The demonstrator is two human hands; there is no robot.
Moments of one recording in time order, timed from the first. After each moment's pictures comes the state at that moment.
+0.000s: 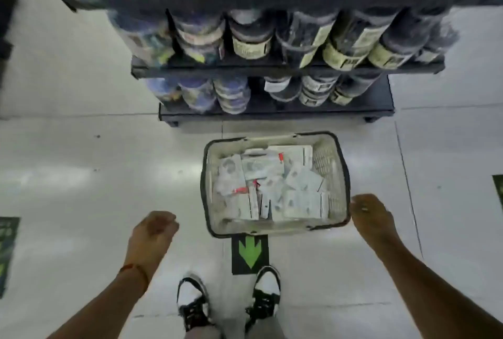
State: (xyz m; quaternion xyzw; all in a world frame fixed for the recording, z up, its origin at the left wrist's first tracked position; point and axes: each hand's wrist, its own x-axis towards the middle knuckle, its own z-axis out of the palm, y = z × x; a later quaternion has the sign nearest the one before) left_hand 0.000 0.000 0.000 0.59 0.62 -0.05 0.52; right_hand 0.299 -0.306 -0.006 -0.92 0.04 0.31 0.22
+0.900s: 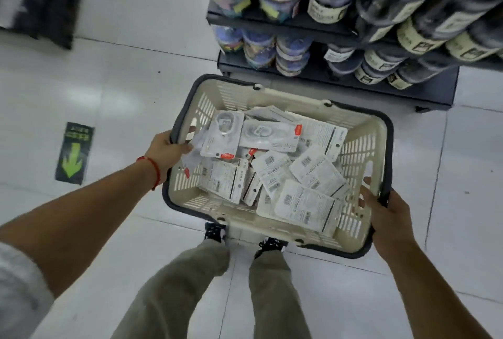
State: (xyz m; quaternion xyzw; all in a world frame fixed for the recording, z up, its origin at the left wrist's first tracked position) left_hand -0.028 0.081 0.080 0.52 0.64 -0.03 0.56; right_hand 0.236 -0.297 0.072 -0.80 0.13 0.38 0.45
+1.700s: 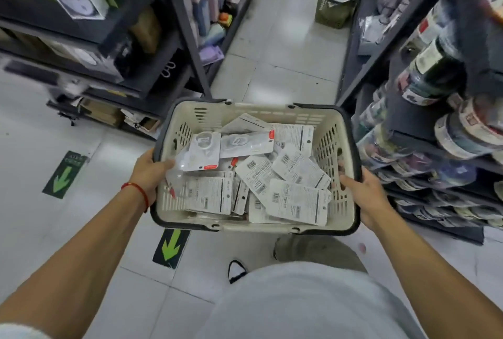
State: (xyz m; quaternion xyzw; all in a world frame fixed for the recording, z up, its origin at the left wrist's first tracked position) left_hand -0.288 0.566 0.400 0.46 0.66 0.19 0.56; right_hand 0.083 0.292 0.378 -0.76 -0.04 0.42 0.49
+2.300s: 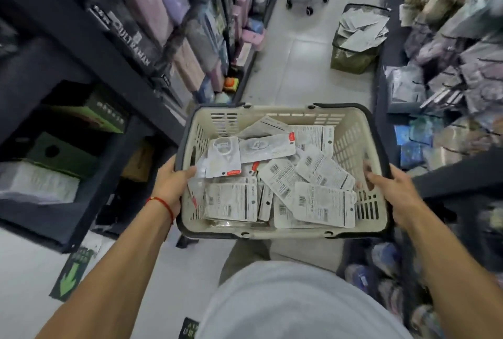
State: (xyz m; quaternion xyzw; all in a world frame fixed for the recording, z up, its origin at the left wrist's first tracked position) left_hand 0.004 0.950 0.421 0.45 0.63 0.24 0.59; right_hand 0.373 0.688 0.379 -0.76 -0.01 0.42 0.49
